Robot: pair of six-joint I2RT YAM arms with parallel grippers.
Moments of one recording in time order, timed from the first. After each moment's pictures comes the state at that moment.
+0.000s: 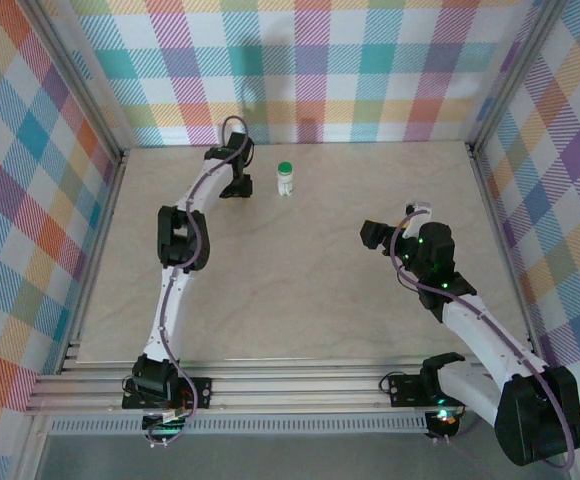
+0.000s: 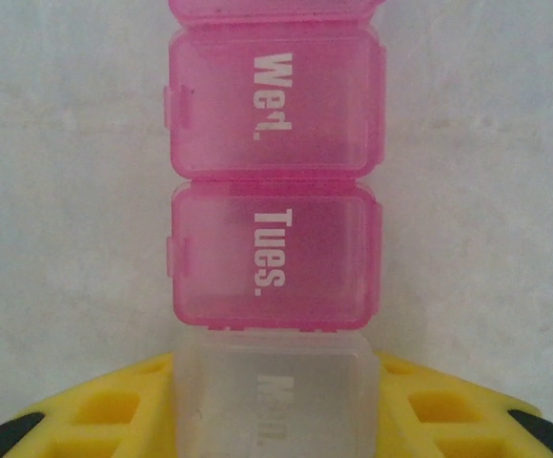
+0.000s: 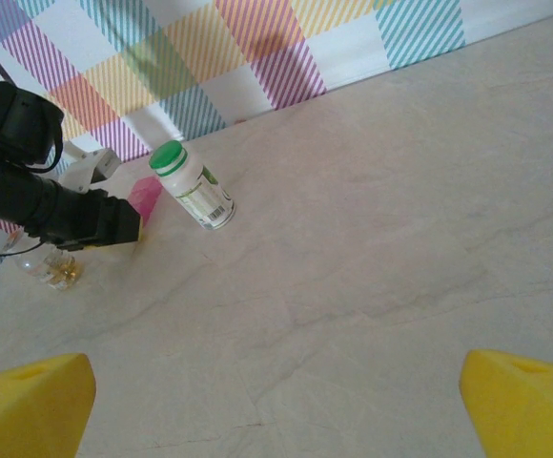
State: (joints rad) left arm -0.25 2.61 2.44 -1.04 -0.20 -0.27; right arm 0.26 0.98 0.52 0.14 -0.14 0.44
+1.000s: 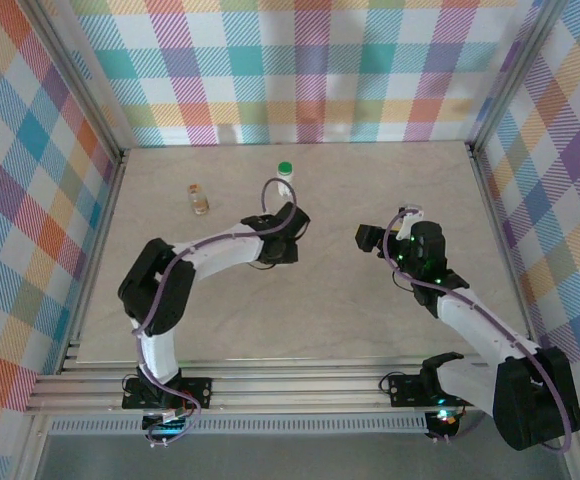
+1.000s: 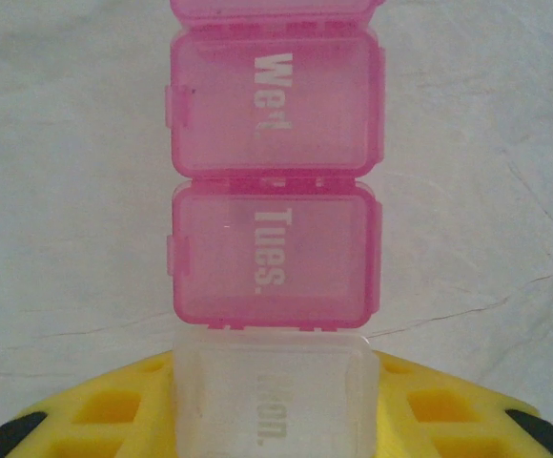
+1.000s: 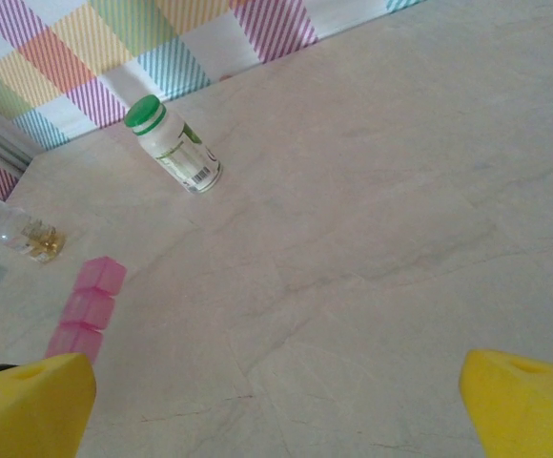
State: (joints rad) left arm -0.74 1.88 1.32 -0.61 -0.24 -0.72; right arm 0.28 1.07 0.52 0.14 -0.13 0.46
